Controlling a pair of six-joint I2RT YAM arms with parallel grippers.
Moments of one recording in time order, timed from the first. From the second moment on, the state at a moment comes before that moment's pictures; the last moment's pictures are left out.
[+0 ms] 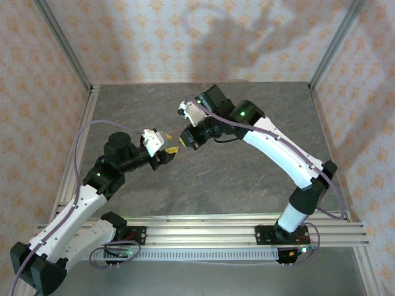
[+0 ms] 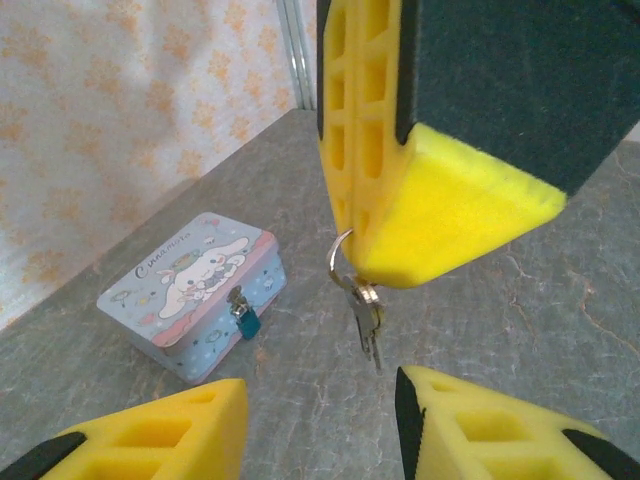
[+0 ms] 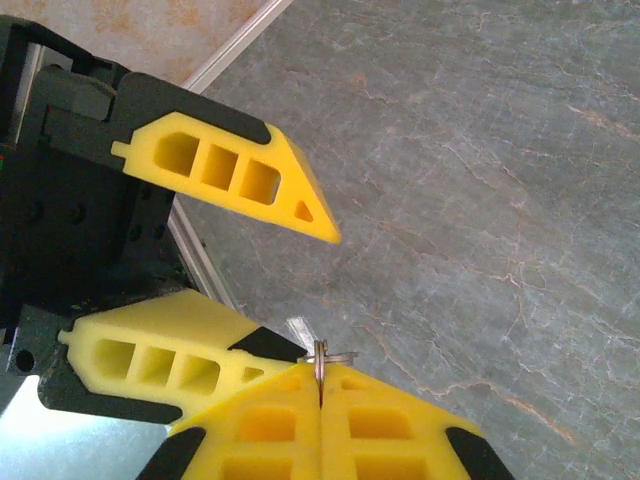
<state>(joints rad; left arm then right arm) -0.43 0.83 0.74 -0.19 0.44 0.29 0.84 1.66 1.88 -1.08 -0.39 0.13</state>
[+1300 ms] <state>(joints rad) -0.44 0.85 0.74 -0.17 0.41 0.33 0.84 1.63 1.80 -1.00 -0.33 0.19</state>
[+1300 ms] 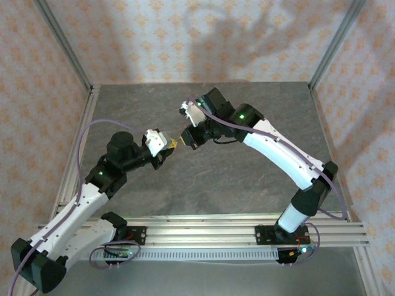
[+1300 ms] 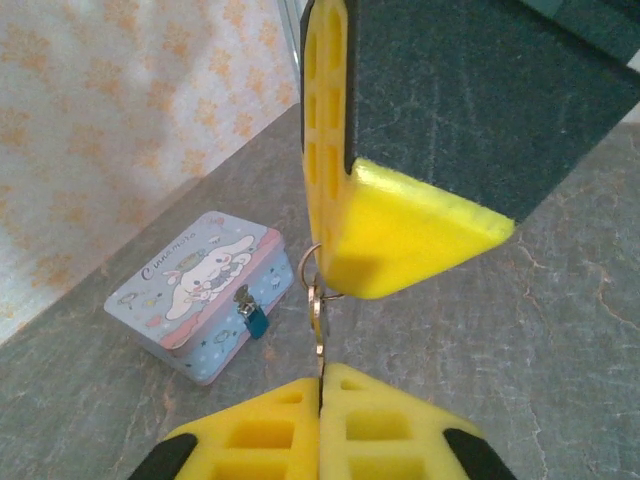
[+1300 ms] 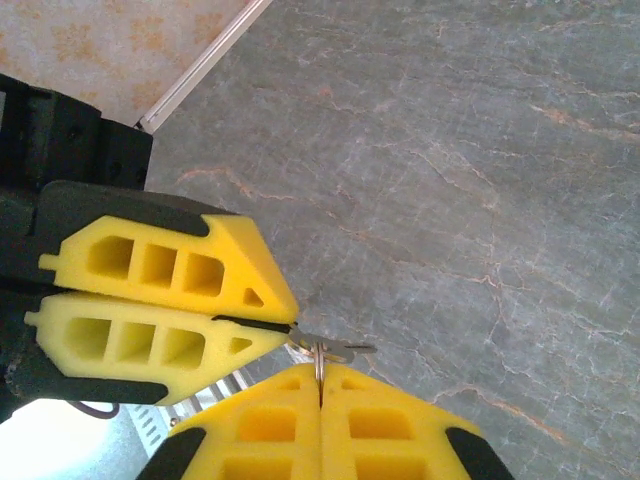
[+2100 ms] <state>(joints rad) -0.44 0.84 0.79 -0.29 0.42 0.40 0.81 1.58 1.72 -0.97 -0.30 0.22</state>
